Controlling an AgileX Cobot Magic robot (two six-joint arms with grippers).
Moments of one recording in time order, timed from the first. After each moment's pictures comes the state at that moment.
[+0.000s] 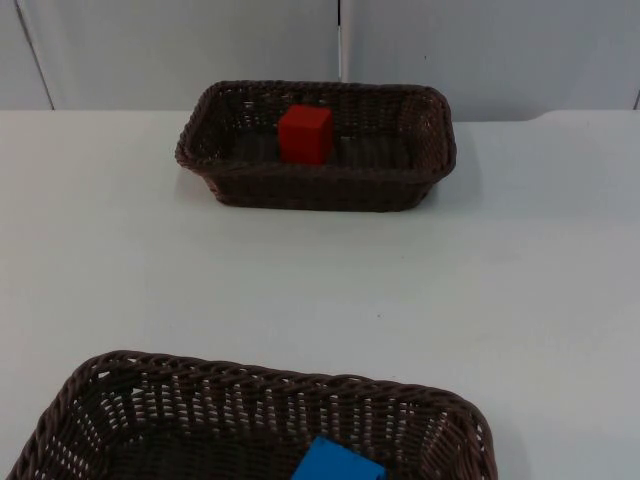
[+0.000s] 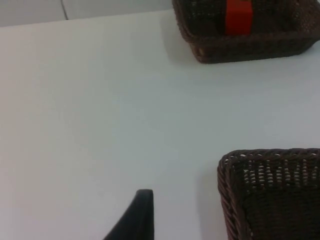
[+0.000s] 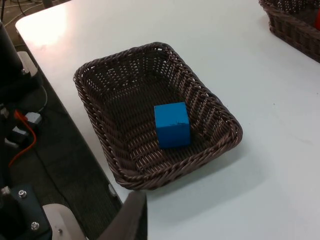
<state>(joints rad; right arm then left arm) 1.11 0.00 -0.52 -0.10 1.08 0.13 -0.04 0.00 -0.50 -0.14 1.09 0.10</state>
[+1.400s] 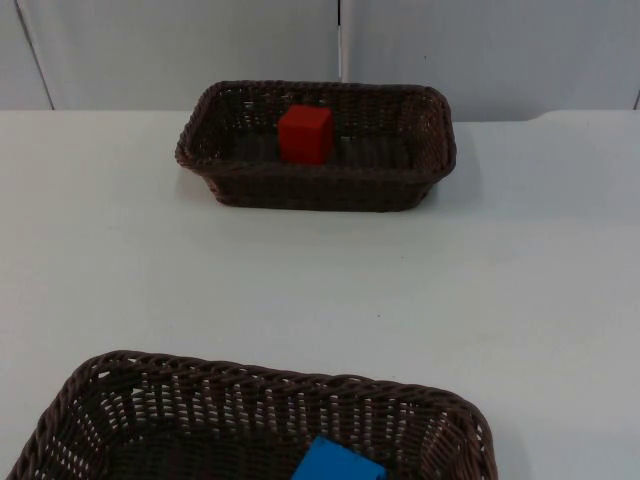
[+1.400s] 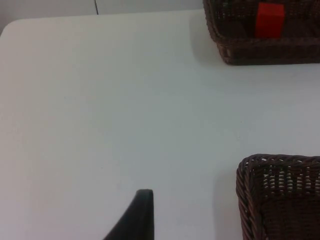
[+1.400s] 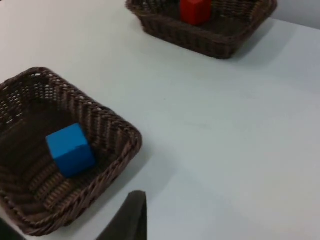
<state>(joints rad) 0.68 0.00 -0.52 -0.10 1.08 0.13 0.03 0.00 -0.50 -0.14 1.09 0.10</state>
